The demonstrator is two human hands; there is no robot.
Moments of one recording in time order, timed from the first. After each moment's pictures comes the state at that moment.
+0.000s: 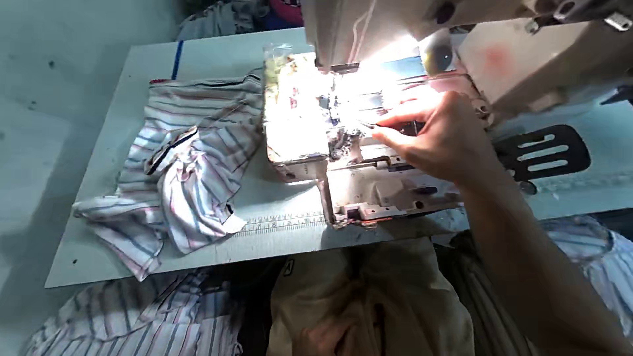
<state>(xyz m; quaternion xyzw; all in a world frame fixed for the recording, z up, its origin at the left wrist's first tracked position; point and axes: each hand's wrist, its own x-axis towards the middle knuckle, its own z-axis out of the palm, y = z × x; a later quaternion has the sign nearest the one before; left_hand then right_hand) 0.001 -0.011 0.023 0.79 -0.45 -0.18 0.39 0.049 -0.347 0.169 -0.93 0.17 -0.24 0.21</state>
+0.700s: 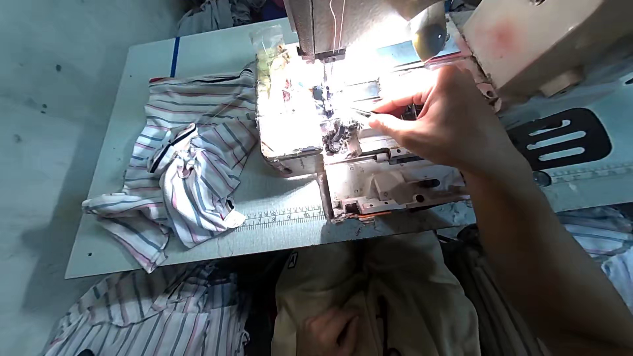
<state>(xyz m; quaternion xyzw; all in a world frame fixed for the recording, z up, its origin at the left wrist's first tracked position) 0.000 0.000 -0.006 0.78 -0.46 -0.15 0.38 0.052 -0.351 0.176 -0.93 0.18 -0.21 0.23</state>
